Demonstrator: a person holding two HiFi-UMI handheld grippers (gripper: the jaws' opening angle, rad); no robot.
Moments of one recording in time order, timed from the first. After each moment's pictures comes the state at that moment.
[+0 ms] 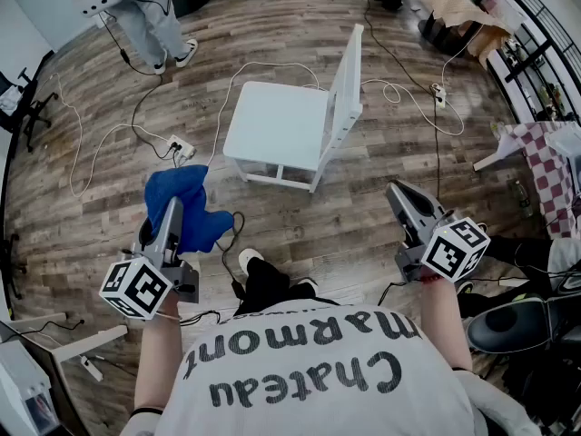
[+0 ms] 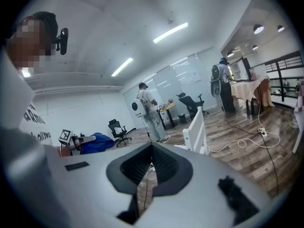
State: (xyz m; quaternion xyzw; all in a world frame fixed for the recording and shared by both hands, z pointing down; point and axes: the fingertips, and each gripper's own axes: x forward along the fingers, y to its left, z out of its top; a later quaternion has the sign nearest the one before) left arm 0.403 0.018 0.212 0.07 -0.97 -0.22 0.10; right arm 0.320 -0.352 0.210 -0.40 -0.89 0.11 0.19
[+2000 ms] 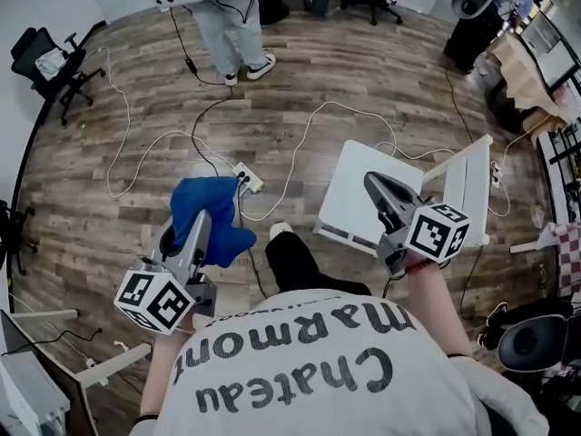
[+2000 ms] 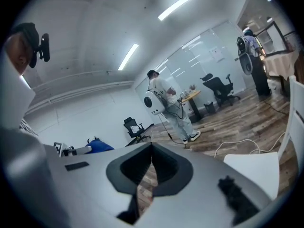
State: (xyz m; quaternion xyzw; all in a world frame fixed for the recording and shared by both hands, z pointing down) left arm 0.299 0.321 0.199 0.03 -0.97 -0.20 0.08; right arm 0.131 0.070 0.217 -0.49 -0.83 0.15 0.23
